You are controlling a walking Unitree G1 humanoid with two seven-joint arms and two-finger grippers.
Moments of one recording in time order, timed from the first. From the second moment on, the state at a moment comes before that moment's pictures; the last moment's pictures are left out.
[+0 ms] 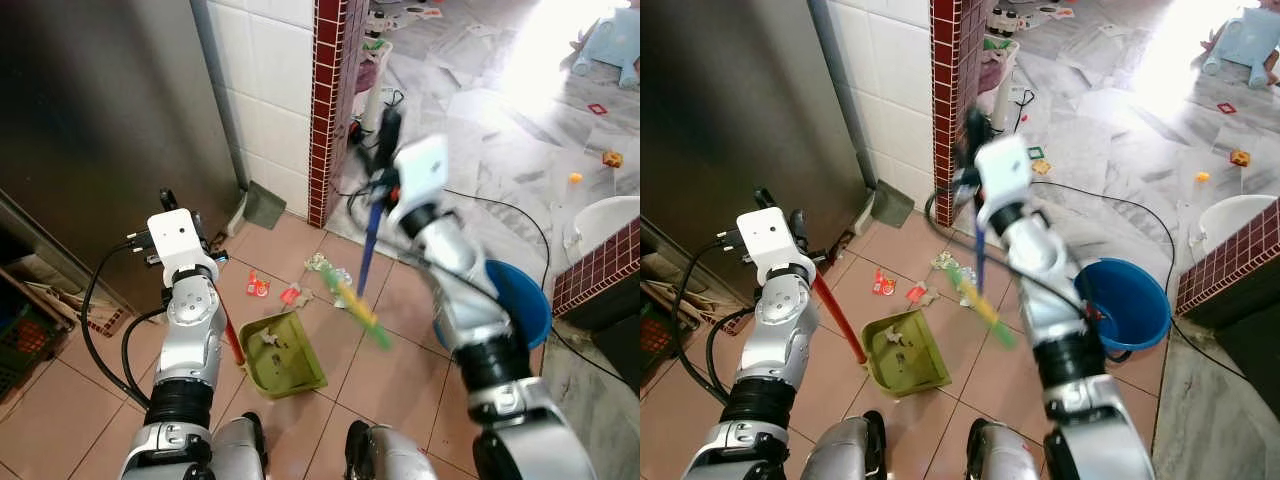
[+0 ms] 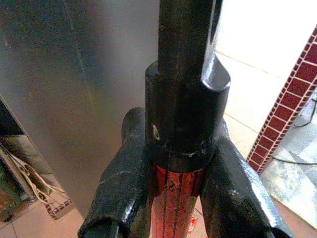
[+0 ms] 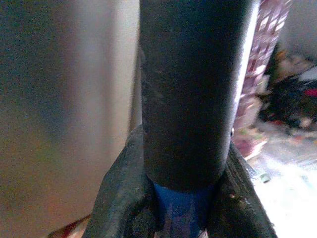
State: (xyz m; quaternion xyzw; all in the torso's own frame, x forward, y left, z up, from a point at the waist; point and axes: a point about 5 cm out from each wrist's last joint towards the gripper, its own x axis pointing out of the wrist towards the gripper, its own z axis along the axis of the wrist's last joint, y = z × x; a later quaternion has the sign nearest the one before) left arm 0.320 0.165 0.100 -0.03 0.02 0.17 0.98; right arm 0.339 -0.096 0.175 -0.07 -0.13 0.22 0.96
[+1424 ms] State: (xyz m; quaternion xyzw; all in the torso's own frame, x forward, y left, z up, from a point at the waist) left arm 0.323 0.166 0.102 -0.02 0.02 0.17 0.98; right arm 0.340 -0.096 0.173 -0.12 -0.12 0.25 0.95
